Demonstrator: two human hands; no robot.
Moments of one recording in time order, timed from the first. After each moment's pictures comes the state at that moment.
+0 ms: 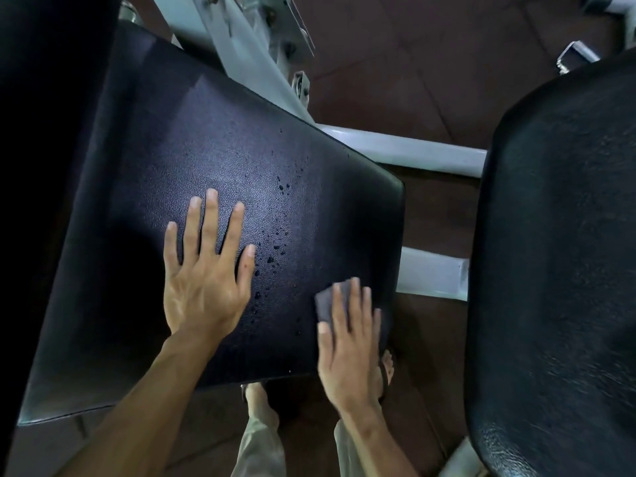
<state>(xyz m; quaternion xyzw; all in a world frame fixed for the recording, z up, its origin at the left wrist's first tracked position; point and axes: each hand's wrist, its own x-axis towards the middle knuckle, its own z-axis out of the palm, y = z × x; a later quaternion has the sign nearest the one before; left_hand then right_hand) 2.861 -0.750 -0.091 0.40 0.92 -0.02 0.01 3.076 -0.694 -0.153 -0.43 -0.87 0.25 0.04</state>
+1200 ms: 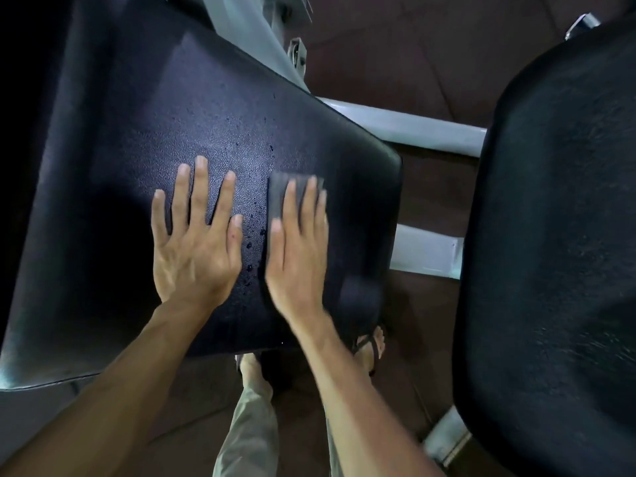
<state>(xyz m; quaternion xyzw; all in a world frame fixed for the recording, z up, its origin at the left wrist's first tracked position) 2.863 -0.746 -0.088 0.38 0.92 0.00 0.04 2.964 -0.665 -0.123 -0.41 -0.83 0.37 0.12</state>
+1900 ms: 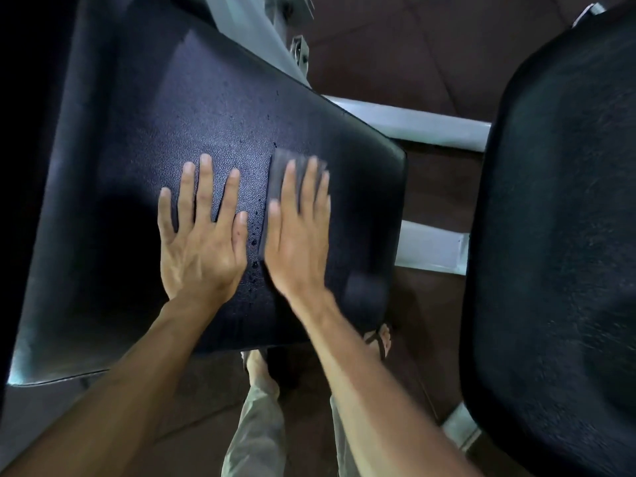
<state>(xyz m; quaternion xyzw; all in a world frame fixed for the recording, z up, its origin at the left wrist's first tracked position) 2.864 -0.747 -0.090 0.38 0.92 0.00 0.03 2.943 -0.655 -0.121 -0.41 -0.84 0.34 0.10</state>
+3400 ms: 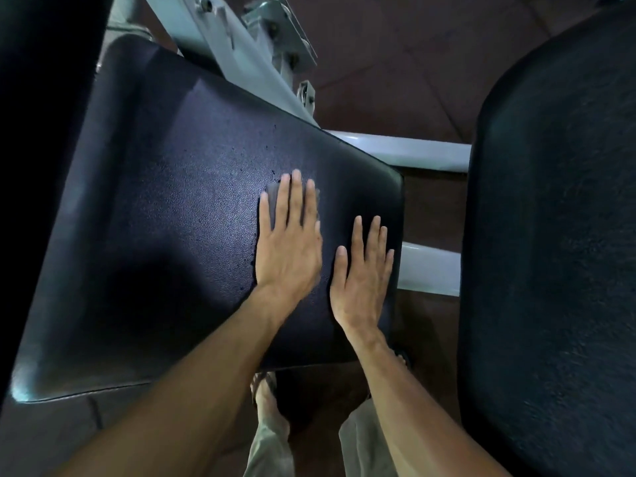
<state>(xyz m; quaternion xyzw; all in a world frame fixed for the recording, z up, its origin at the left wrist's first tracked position) 2.914 -0.659 -0.120 0.47 0.88 -0.07 0.01 3.027 -0.623 -0.172 -0.51 -0.81 0.28 0.09</state>
